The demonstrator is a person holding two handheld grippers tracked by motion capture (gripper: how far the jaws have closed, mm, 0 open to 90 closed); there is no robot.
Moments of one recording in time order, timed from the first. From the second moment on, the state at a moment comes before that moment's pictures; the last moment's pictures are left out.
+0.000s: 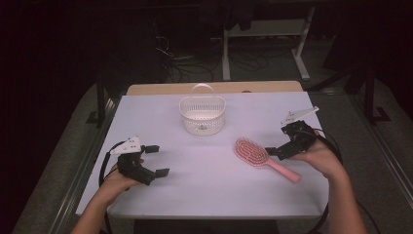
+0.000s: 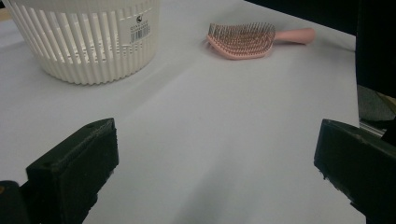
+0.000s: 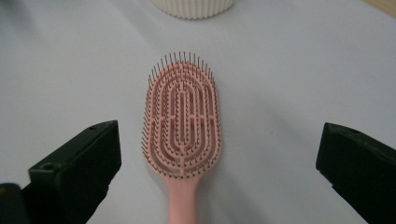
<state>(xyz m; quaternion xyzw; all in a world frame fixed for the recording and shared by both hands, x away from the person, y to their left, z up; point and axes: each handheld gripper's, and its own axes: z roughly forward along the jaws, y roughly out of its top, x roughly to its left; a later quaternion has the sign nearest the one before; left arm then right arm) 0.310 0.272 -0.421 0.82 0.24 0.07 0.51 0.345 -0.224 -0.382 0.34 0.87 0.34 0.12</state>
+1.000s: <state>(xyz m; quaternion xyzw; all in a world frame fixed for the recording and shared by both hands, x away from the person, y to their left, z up) 0.309 0.272 -0.421 0.82 0.24 0.06 0.51 0.344 -0.218 -0.397 0.34 0.90 0.26 0.11</state>
